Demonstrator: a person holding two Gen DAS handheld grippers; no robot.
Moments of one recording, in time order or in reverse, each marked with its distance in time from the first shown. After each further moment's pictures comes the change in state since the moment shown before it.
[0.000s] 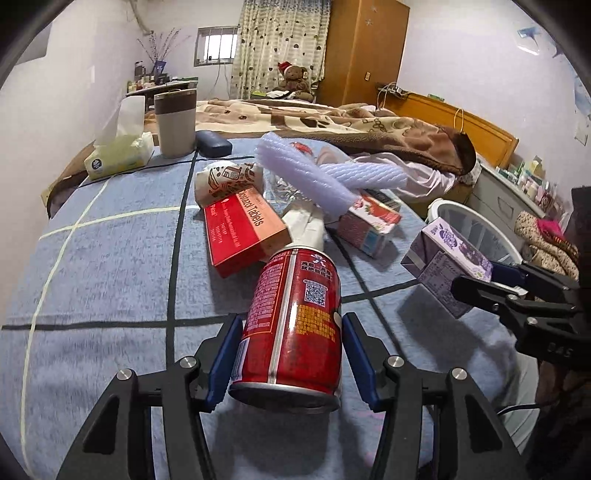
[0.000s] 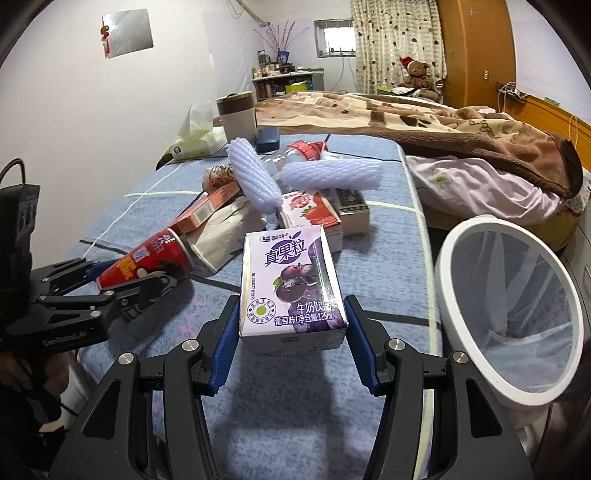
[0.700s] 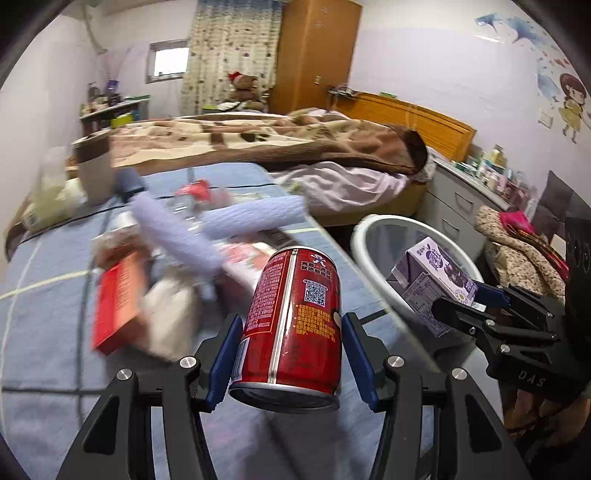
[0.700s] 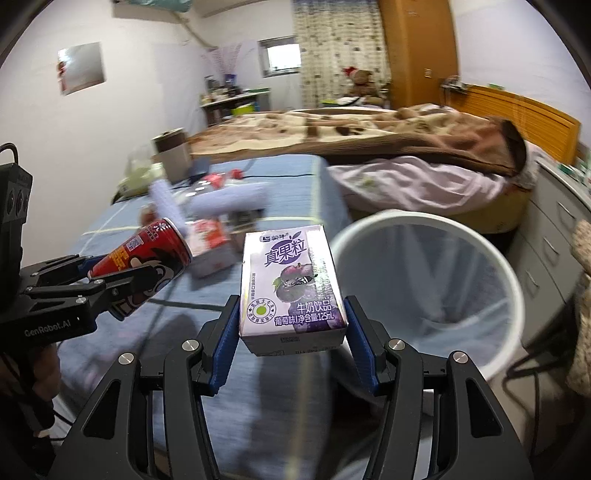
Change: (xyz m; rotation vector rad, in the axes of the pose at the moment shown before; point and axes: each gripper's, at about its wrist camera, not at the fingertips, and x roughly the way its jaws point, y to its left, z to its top) left arm 0.025 -0.103 0.053 0.124 -0.019 -0.151; right arm -0.031 -0.077 -0.007 0.138 -0.070 -0.172
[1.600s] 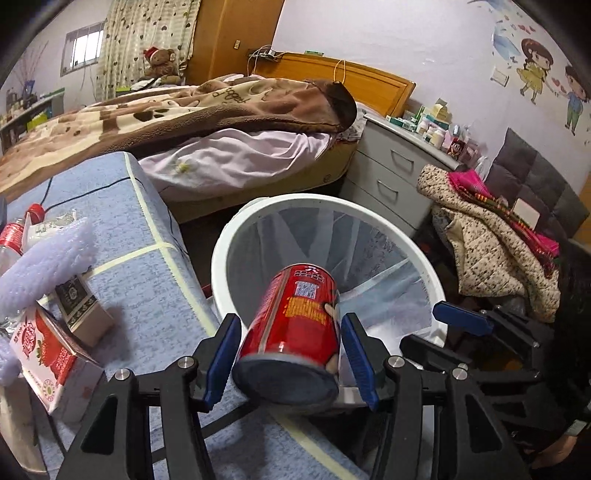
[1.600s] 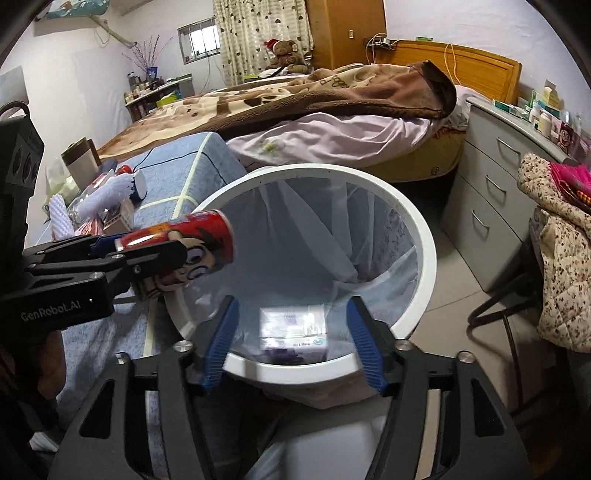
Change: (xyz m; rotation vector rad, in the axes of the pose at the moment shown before) left arm 0.117 -0.099 0.046 0.120 0.141 -0.245; right arm 0.004 -0.076 -0.016 0.158 0.092 -0.169
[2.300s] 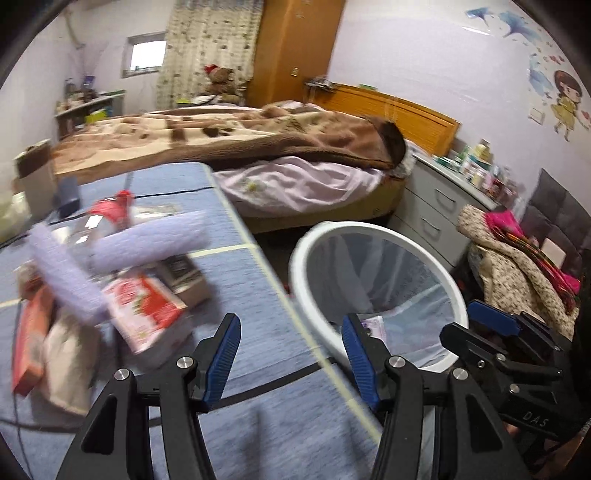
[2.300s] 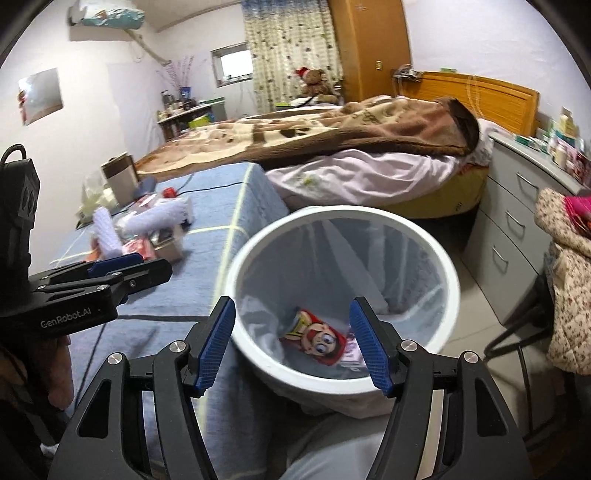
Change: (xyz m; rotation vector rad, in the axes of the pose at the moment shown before) left arm -0.067 0.024 -0.028 -0.128 -0.127 0.198; right arm -0.016 0.034 0.010 -0.082 -0.104 0.125
